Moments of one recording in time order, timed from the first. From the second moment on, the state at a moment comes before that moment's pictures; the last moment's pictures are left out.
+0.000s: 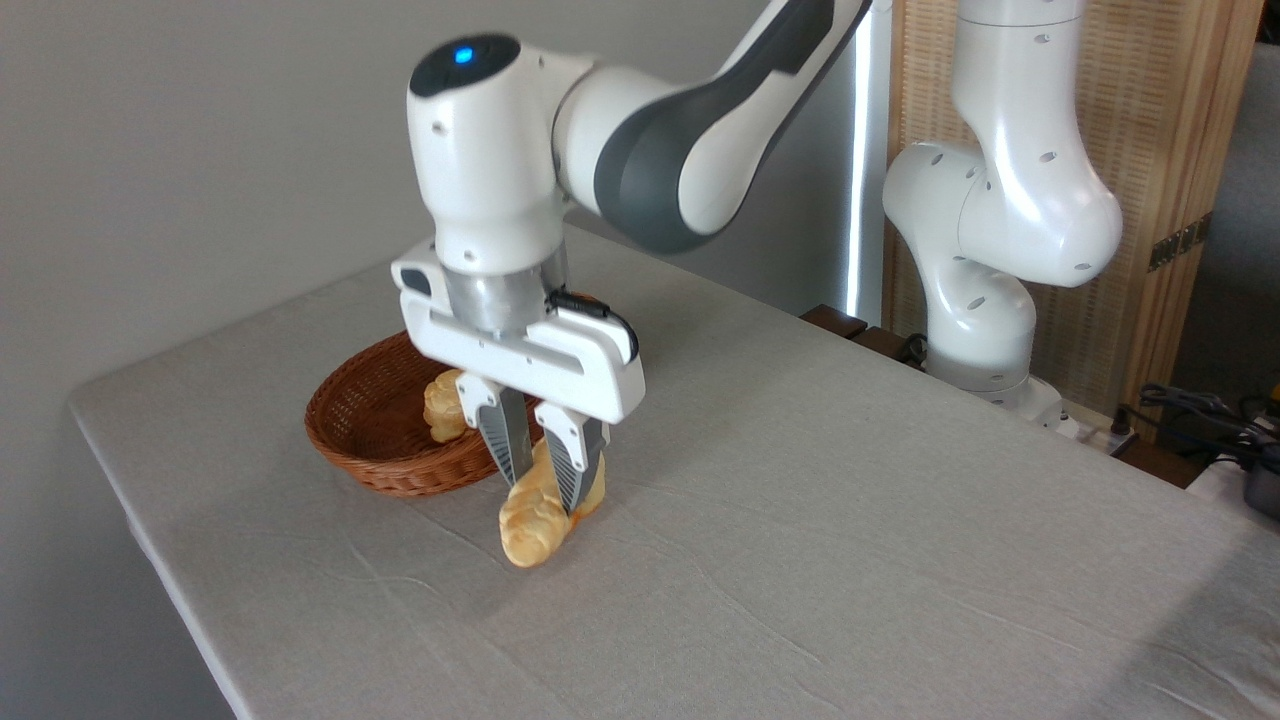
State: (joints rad) arm -0.07 -0.04 0.00 -2.06 -0.12 2.03 0.47
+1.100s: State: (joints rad) arm -0.09 0.02 -0.36 -1.96 -0.21 2.02 0.44
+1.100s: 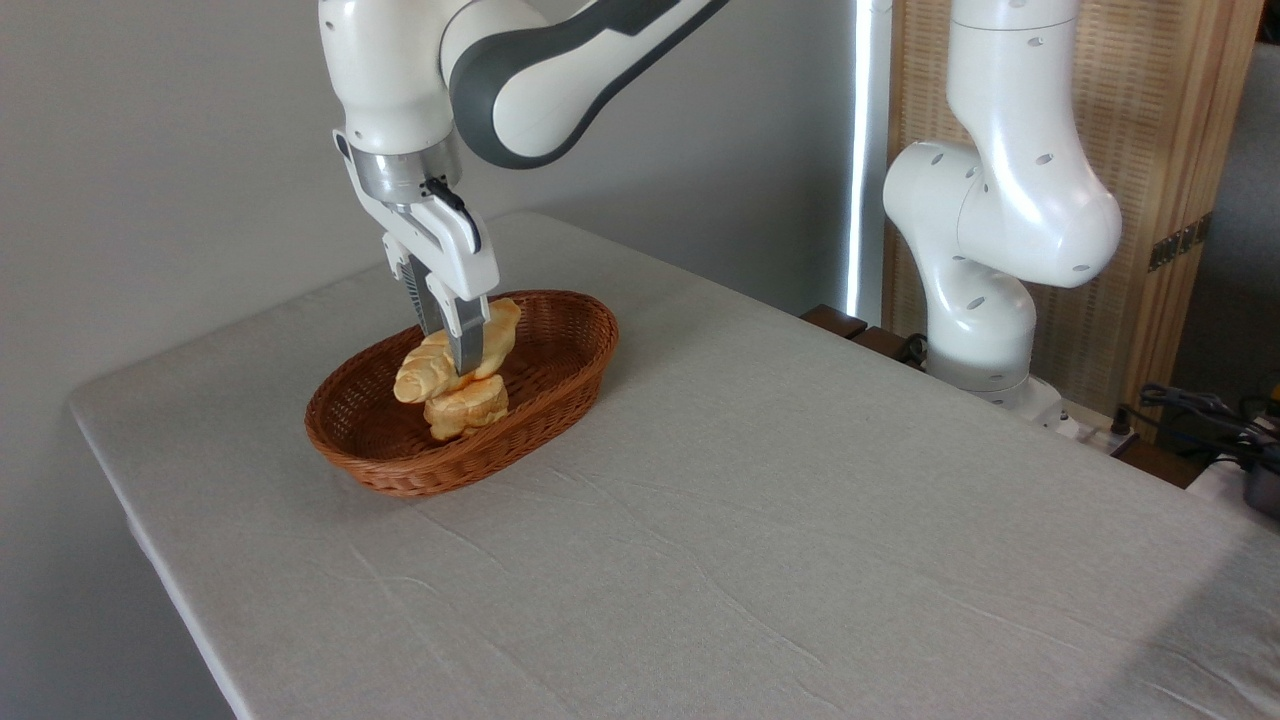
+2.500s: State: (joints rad) arm -0.06 -0.01 -0.10 -1.80 -0.12 1.88 0.43
